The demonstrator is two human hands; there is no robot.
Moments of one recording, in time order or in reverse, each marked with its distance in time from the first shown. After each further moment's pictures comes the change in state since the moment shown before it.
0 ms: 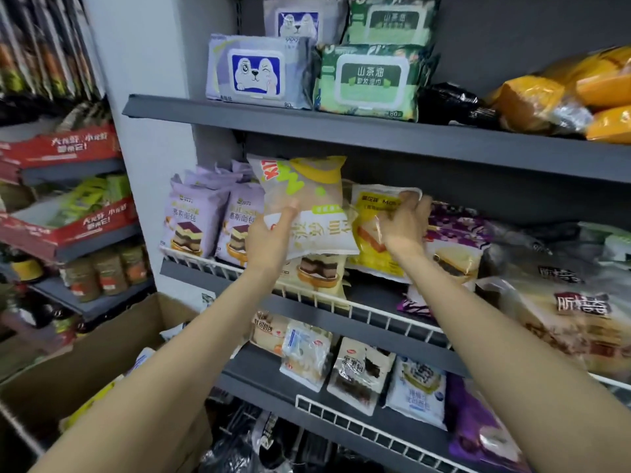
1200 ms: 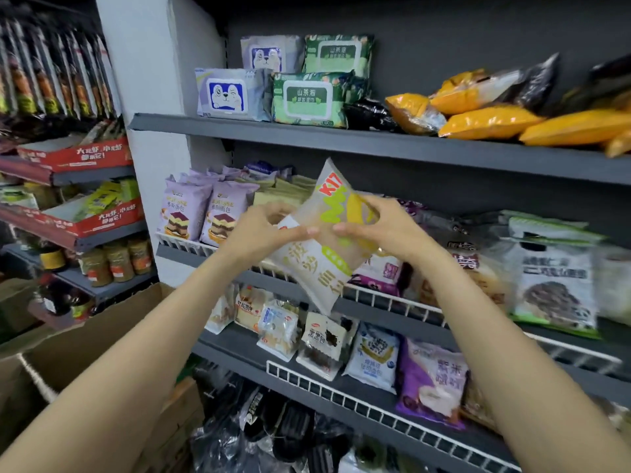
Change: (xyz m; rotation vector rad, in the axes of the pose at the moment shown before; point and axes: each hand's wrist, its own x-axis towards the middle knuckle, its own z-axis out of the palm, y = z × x) left_hand -0.117 0.056 0.017 0.380 -0.365 0.247; right_hand -0.077 0.029 -0.168 0.463 -0.626 -0.295
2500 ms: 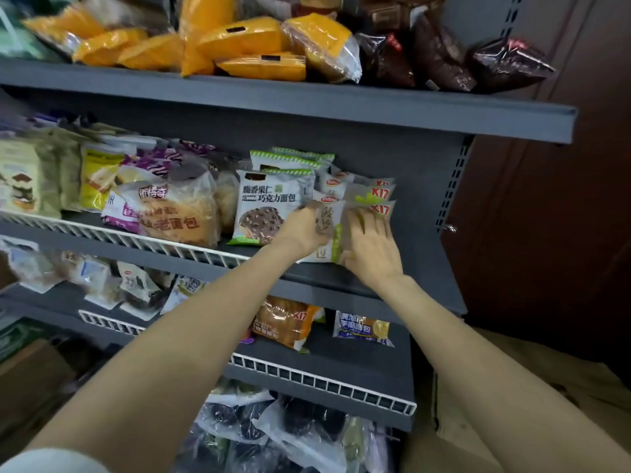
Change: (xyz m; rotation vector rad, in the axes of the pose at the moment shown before) left_hand -0.037 0.243 0.484 0.396 -0.262 -0.042; right_hand -0.263 0.242 -0.327 -1.063 0.232 0.152
